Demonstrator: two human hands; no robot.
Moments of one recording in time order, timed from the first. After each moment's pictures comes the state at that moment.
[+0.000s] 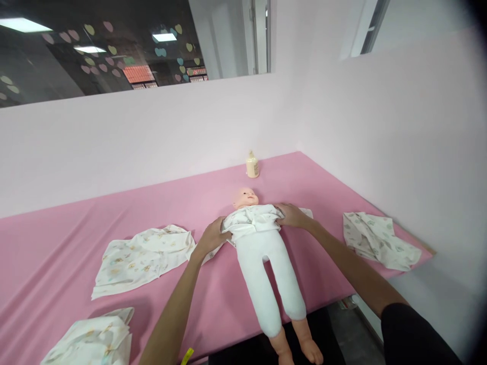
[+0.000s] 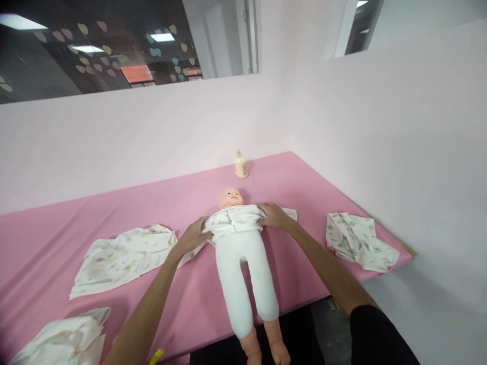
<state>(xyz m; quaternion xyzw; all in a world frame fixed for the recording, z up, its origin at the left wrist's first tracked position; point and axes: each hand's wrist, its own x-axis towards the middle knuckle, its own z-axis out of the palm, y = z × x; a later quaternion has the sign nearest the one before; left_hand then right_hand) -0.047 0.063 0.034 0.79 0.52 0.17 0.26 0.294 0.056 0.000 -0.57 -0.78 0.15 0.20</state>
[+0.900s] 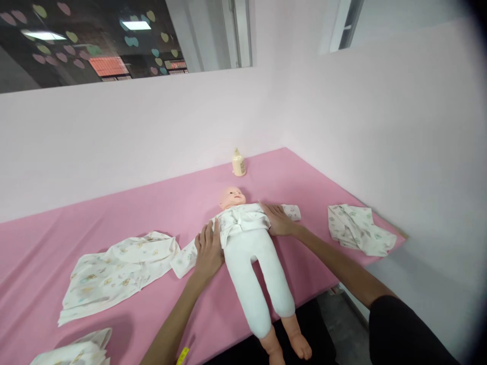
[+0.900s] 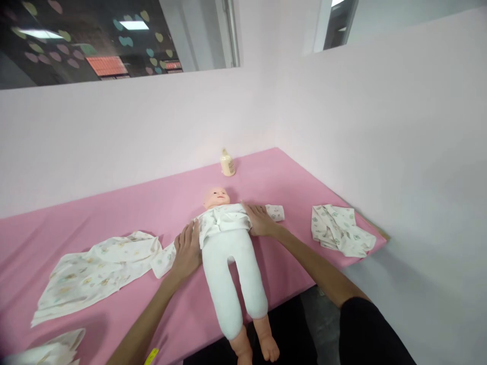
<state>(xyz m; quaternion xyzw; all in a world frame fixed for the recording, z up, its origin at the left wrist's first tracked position) -0.024 0.019 -0.020 0.84 0.52 0.17 -0.03 0.281 0.031 -0.024 -0.56 -0.81 0.07 0.18</state>
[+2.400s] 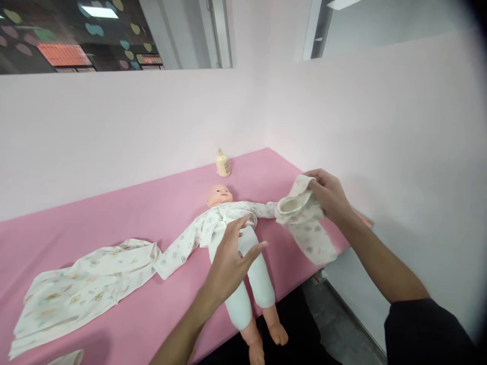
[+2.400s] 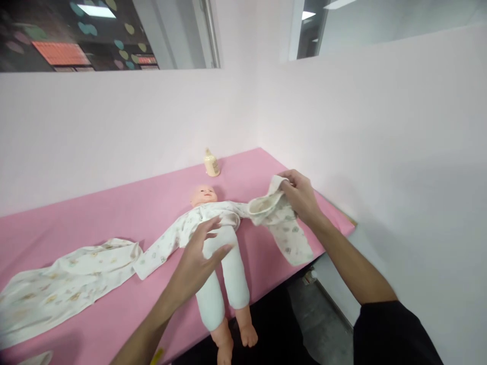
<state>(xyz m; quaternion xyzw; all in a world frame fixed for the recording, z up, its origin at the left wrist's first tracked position) 0.063 -0.075 0.109 0.79 0.41 0.28 0.37 0.343 -0.082 0.139 -0.65 -0.46 0.18 0.58</state>
